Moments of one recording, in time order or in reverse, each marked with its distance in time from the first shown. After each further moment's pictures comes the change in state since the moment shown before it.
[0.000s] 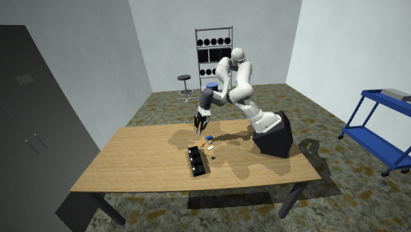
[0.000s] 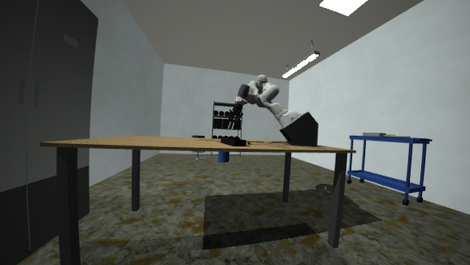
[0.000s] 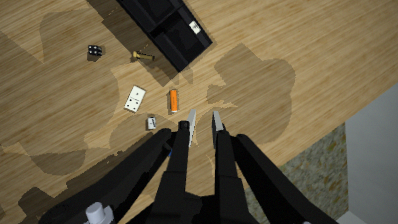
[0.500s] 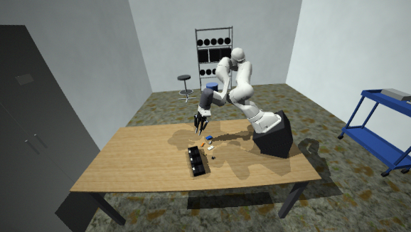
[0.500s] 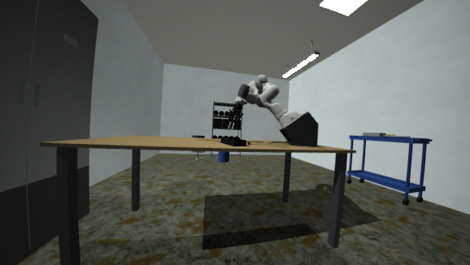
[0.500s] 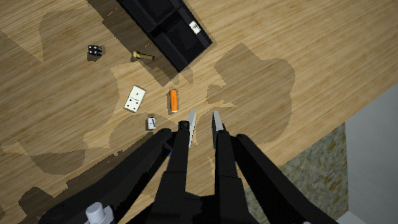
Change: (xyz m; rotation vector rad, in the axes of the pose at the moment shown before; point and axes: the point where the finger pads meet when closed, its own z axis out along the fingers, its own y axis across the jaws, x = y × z) arm 0.000 0.000 0.000 0.000 0.000 0.000
